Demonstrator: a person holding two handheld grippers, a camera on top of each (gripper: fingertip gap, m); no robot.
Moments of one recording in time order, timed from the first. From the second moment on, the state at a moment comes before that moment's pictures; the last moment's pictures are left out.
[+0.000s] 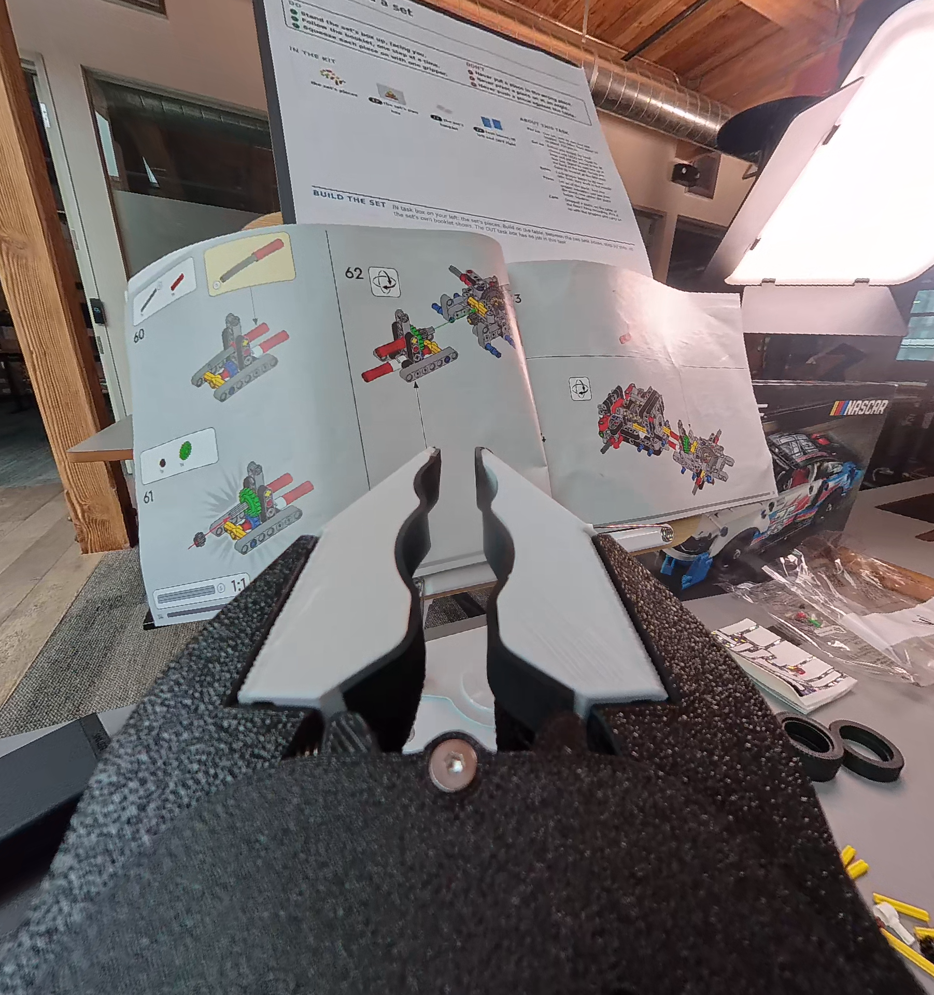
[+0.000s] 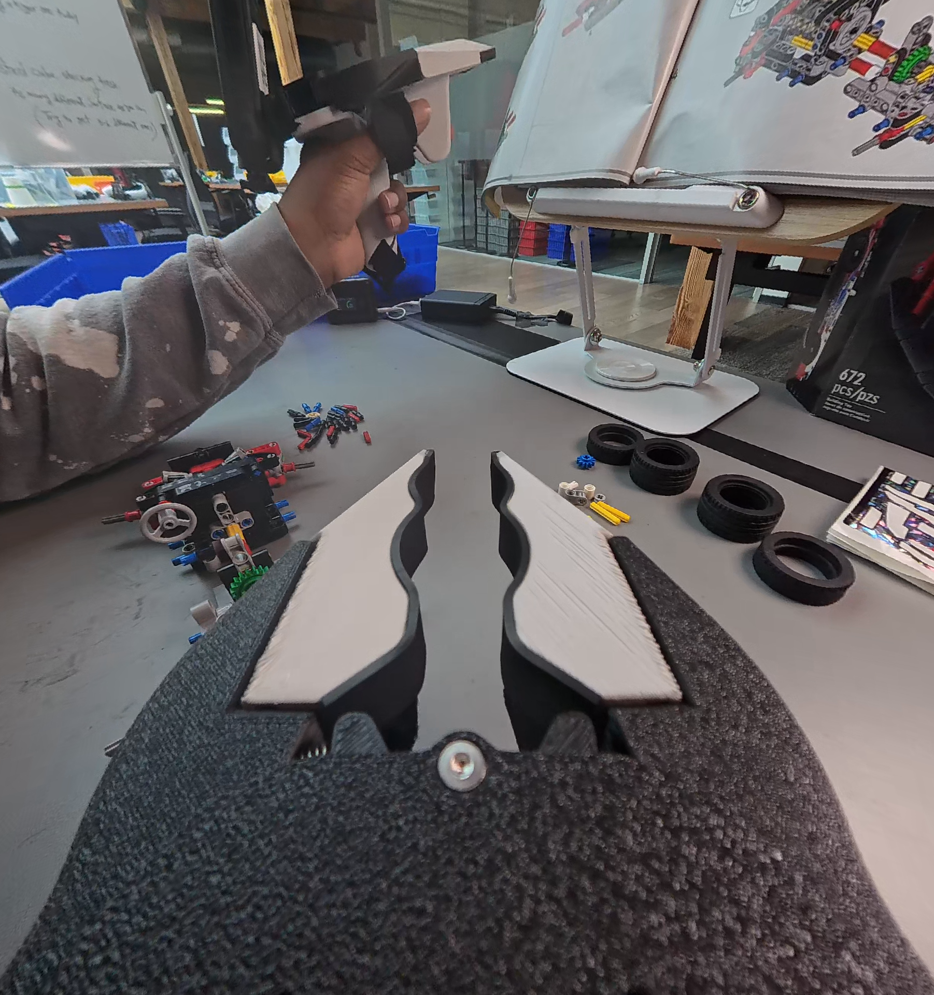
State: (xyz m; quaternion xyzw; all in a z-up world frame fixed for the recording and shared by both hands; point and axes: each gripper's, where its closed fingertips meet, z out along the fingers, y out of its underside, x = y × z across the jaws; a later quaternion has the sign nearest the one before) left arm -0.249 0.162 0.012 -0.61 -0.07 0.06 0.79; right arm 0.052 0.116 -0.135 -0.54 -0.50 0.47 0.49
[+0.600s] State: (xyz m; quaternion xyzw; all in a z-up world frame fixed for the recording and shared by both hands) left arm -0.248 0.163 0.011 -0.61 -0.06 0.06 0.79; right arm 0.051 0.115 -0.136 -0.54 -0.50 0.47 0.49
